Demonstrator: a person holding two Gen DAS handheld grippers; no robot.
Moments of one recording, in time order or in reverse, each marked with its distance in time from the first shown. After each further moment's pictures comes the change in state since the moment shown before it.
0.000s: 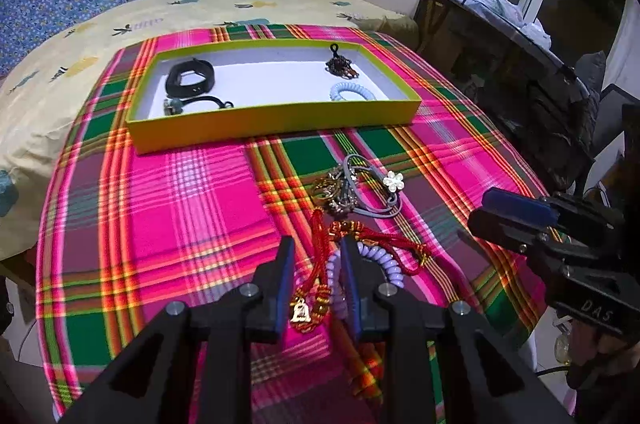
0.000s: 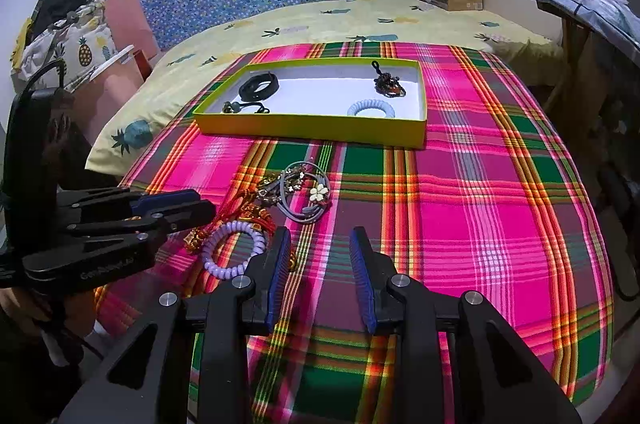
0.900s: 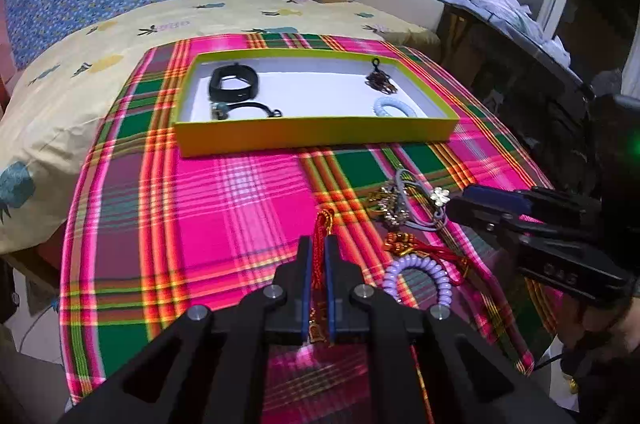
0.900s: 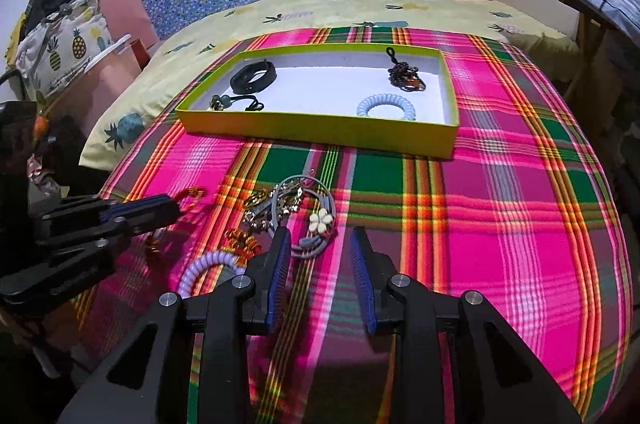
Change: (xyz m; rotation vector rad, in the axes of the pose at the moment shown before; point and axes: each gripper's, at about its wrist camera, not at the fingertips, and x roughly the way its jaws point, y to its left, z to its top) left arm -0.008 0.033 0.000 -0.048 -0.047 0.061; right arm 0.051 -0.001 0.023 -0.015 0.051 0.014
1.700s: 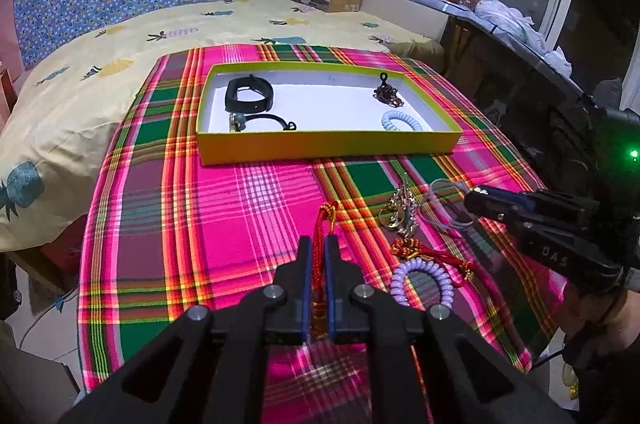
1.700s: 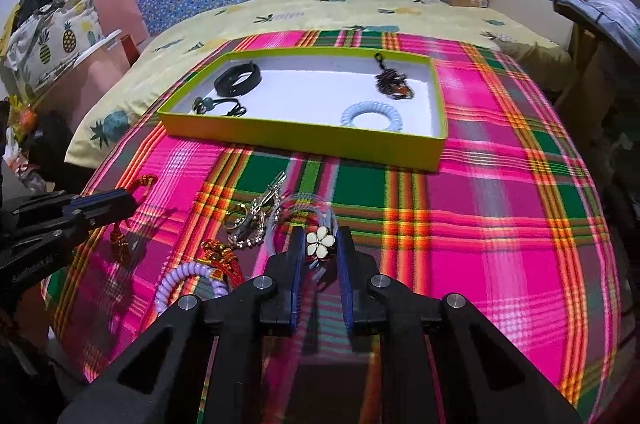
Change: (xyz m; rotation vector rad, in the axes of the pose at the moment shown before) left arm -0.014 0.006 0.001 -0.005 -0.031 0.012; right arm -0.009 -0.008 0.002 -0.014 -0.024 -0.065
